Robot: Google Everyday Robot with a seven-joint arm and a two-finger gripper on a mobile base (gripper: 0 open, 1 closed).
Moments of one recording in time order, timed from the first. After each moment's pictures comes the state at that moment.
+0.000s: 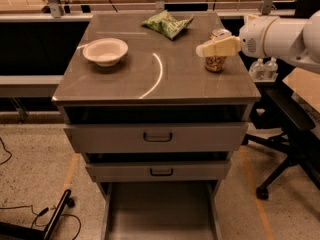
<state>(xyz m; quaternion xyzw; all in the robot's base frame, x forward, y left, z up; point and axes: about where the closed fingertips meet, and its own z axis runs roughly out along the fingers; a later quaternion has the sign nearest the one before) 0.694 -0.172 0.969 -0.31 0.73 0.13 0.59</state>
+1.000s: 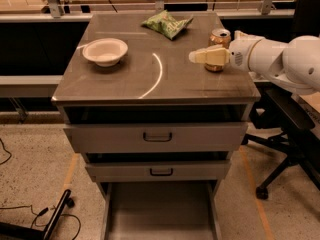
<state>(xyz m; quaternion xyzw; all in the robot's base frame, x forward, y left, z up) 0.722 -0.166 0.922 -0.25 0.73 0.18 0.61</state>
